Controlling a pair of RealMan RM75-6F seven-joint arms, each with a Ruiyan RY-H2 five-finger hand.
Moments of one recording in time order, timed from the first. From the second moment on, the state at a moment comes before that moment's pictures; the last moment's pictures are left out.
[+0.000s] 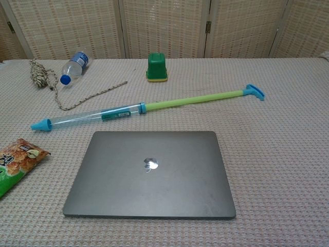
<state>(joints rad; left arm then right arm) -0.11 -1.15 -0.04 -1.61 1.50 1.48 0.10 0.06 -1.13 0.06 -1.59 -1.53 1.52 -0.06</state>
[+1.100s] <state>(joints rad) -0.10 -1.14 -0.02 -1.60 1.58 1.52 0.01 0.17 -1.14 -0.02 -1.60 -1.75 1.42 -0.06</state>
